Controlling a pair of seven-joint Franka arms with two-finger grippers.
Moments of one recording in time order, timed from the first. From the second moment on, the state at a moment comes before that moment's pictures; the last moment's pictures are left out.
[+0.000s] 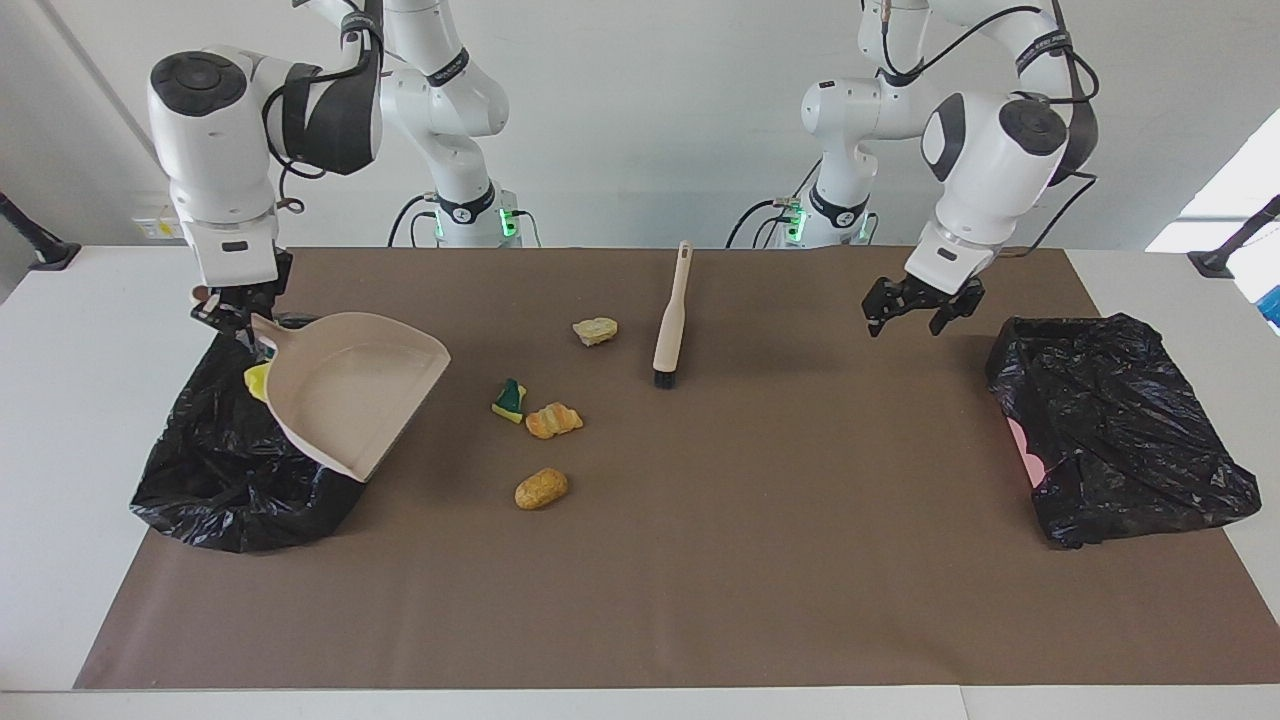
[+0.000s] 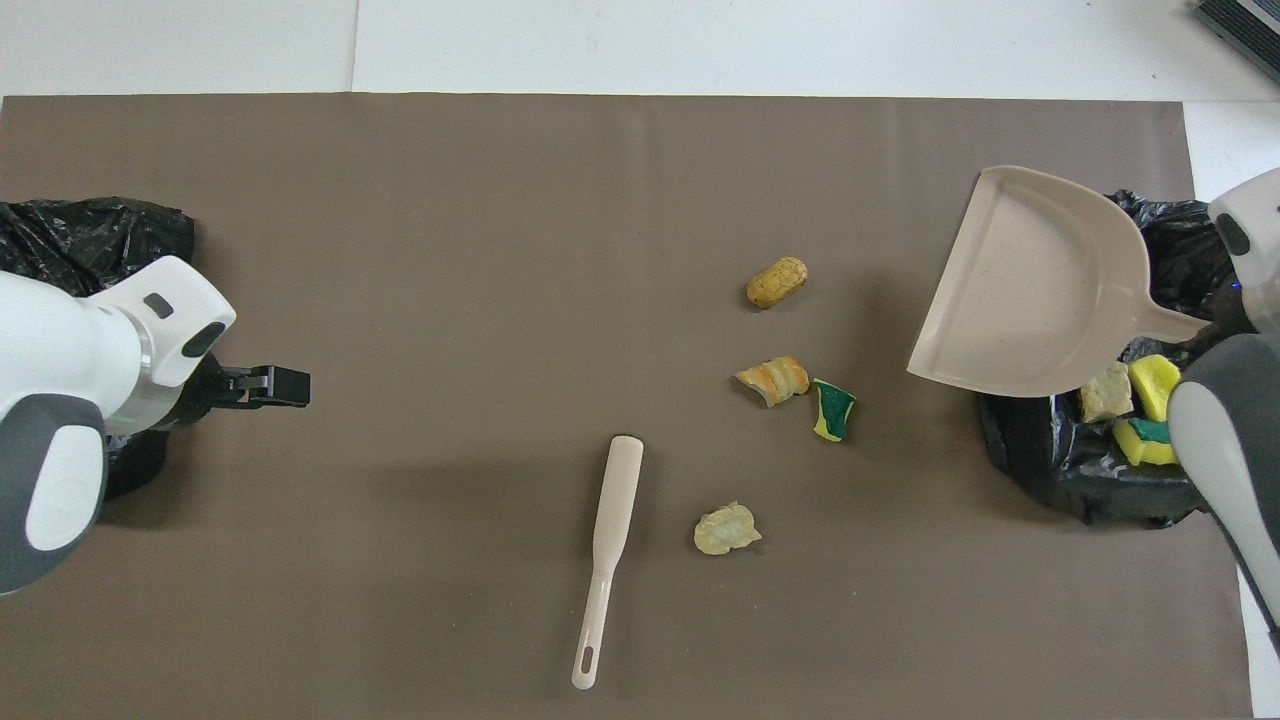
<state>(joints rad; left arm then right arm) -0.04 -0.12 -0.09 -2.04 -0.03 1.93 -0.10 -0.13 0.00 0.07 -1.83 -0.28 1.84 -1.08</state>
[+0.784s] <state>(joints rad) -0.01 -0.05 -0.08 -1.66 0.01 1.74 -0.06 0.16 0.13 0.08 -1.83 -0.09 1.91 -0.33</state>
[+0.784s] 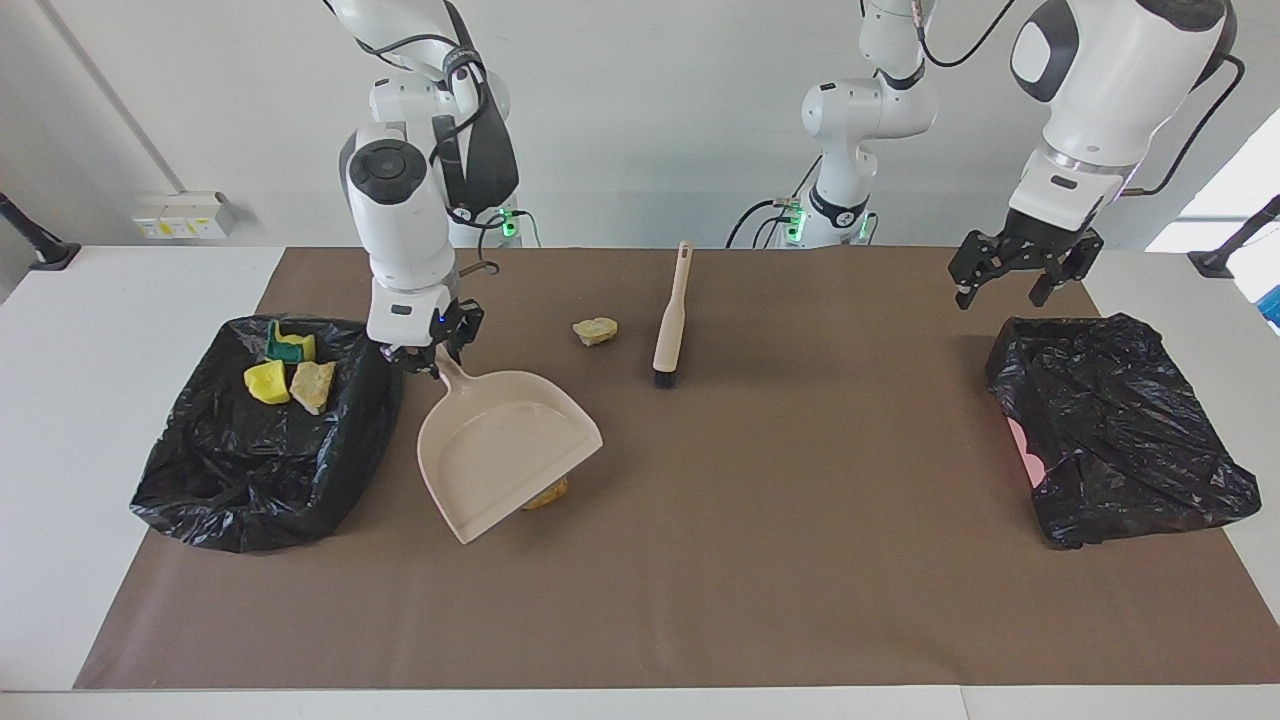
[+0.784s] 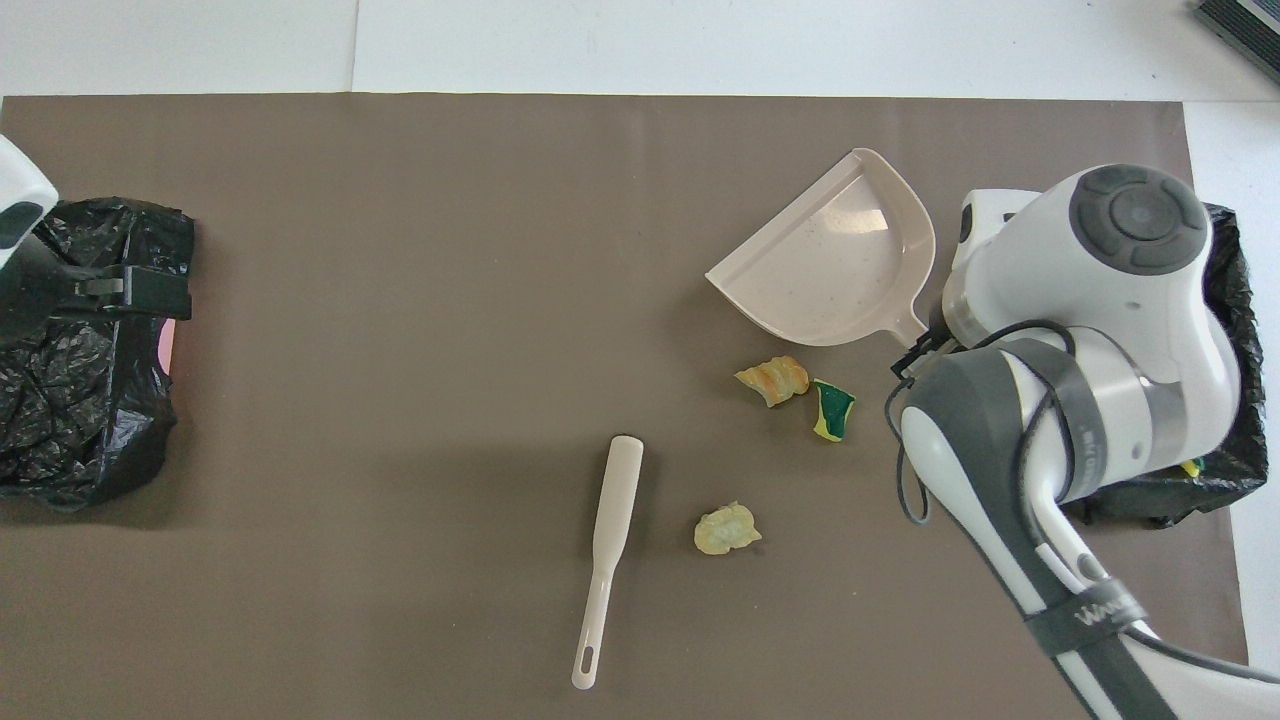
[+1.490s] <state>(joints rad) -0.01 -0.05 -0.07 -1.64 -0.01 1.72 -0.07 0.46 0.29 0.08 -1.72 -0.04 2.02 0.44</state>
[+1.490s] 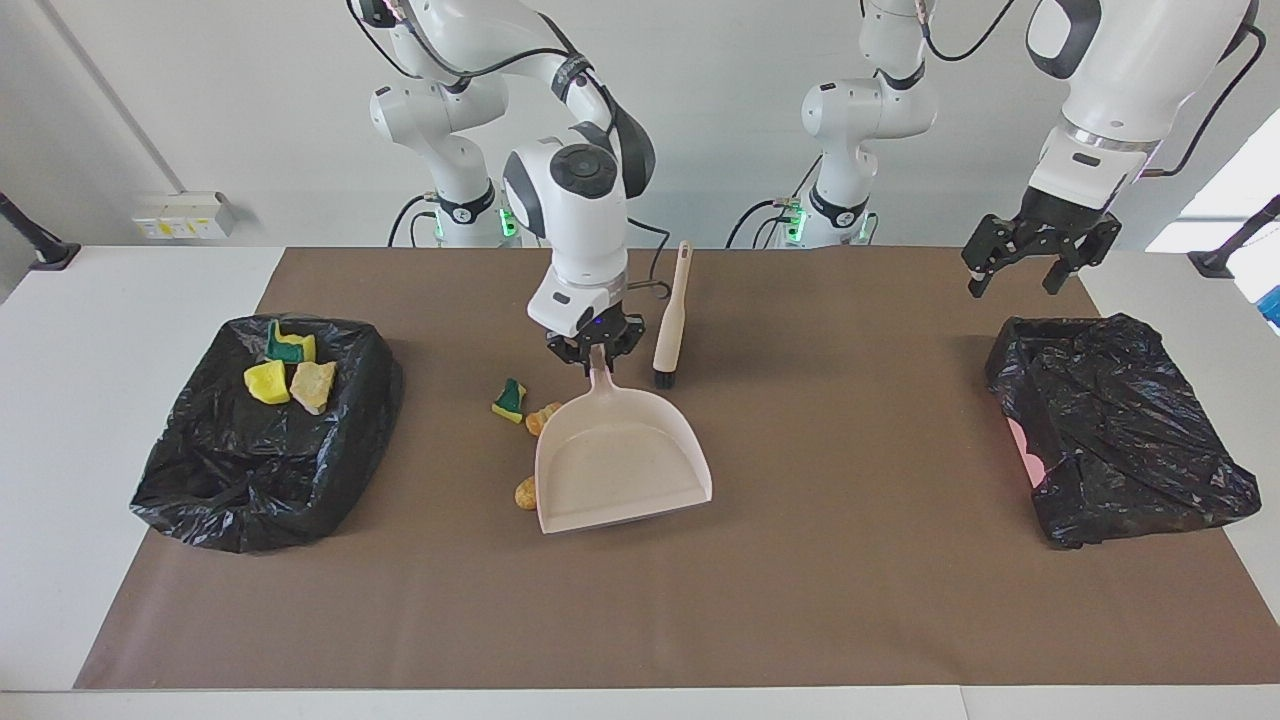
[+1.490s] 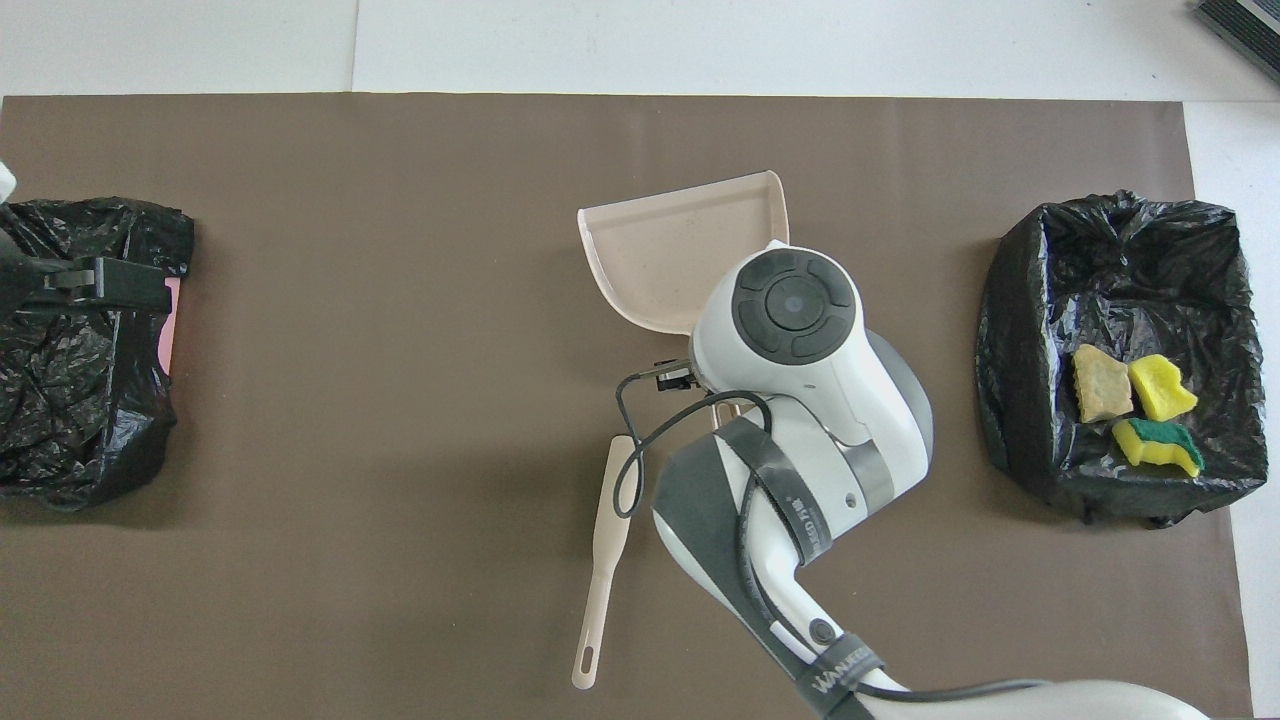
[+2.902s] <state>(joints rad) -0.01 -0.08 -0.06 -1.54 -0.02 1.51 -0.07 0.54 0.27 0.07 -1.71 0.09 1.85 0.64</state>
